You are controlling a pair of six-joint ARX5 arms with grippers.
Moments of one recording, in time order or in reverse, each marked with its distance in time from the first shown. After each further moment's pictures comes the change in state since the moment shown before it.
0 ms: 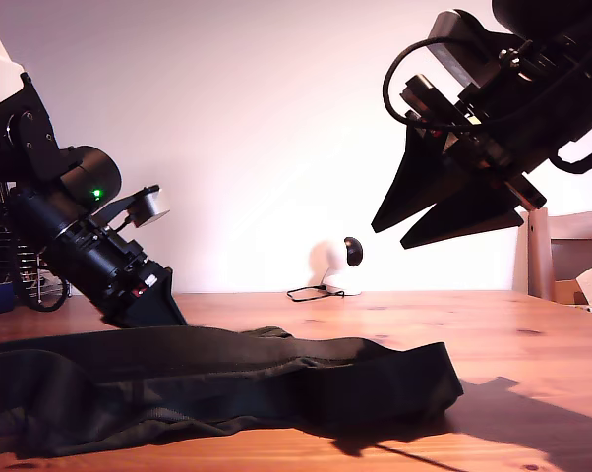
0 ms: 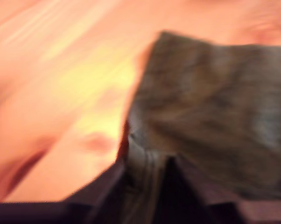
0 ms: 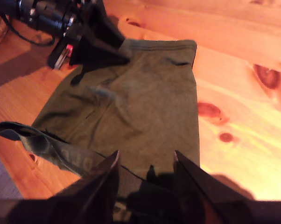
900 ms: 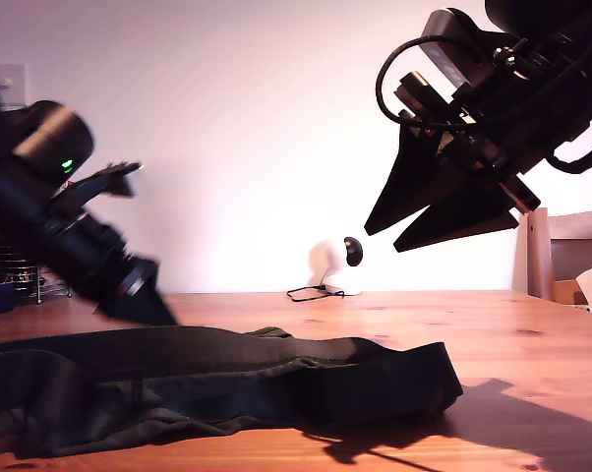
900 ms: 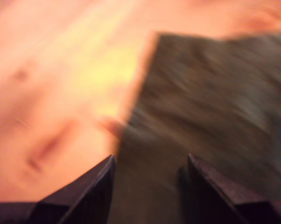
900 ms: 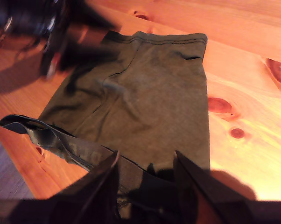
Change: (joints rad) left arm -0.015 -0.189 -0.204 0.256 -0.218 -0.027; right arm 0.024 0.000 0.000 -0.021 -0.003 0.001
